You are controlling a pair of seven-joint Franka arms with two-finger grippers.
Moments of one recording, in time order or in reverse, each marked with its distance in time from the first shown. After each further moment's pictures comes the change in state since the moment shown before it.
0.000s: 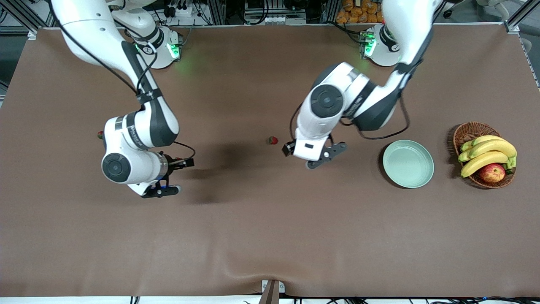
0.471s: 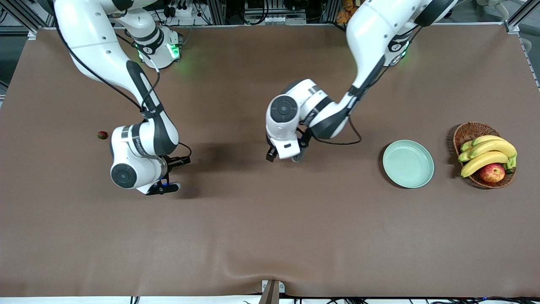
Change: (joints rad) left arm -0.129 0.170 0.001 0.002 0.098 0.155 -0.684; right arm -0.016 0.092 0.000 -0.063 -0.005 0.058 -0.060
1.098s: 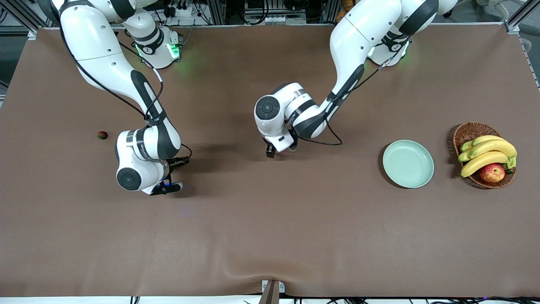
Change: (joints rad) left arm -0.068 0.069 0.012 -0.036 0.066 0.029 -0.300; right arm -0.011 0.034 0.000 -0.012 0.000 0.014 -0.043
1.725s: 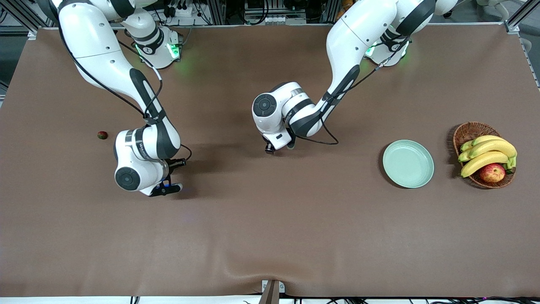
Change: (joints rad) left arm -0.013 0.019 0.002 -0.016 0.028 0.040 0.000; right arm -0.002 -0.014 0.004 0.044 -0.004 0.007 -0.002
